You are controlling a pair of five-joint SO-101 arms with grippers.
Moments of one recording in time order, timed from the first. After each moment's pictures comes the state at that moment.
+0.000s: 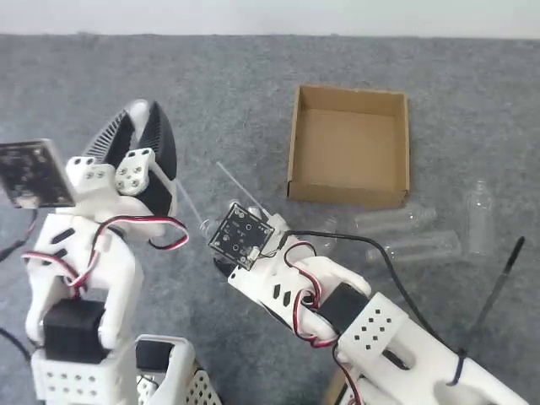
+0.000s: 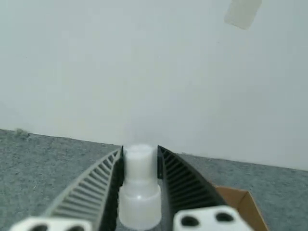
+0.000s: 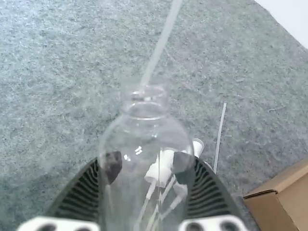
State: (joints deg) left arm -1.0 -65.0 33.6 54.4 18.6; right arm -52.7 -50.3 63.2 30.2 12.5
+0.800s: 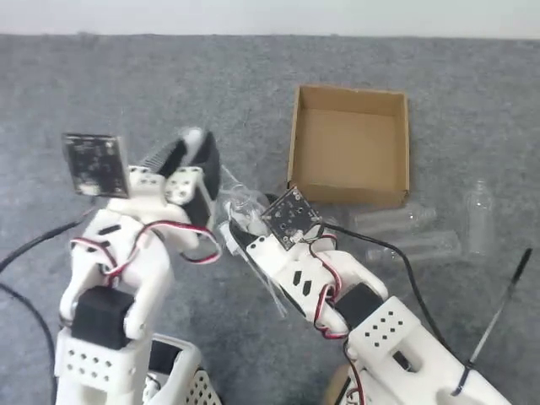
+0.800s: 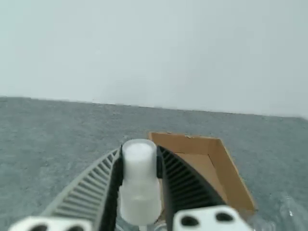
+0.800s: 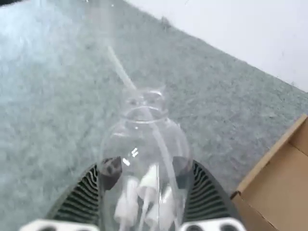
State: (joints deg) left arm 11.0 -65.8 43.5 54.8 19.0; right arm -43.5 -54.7 72.4 13.0 3.5
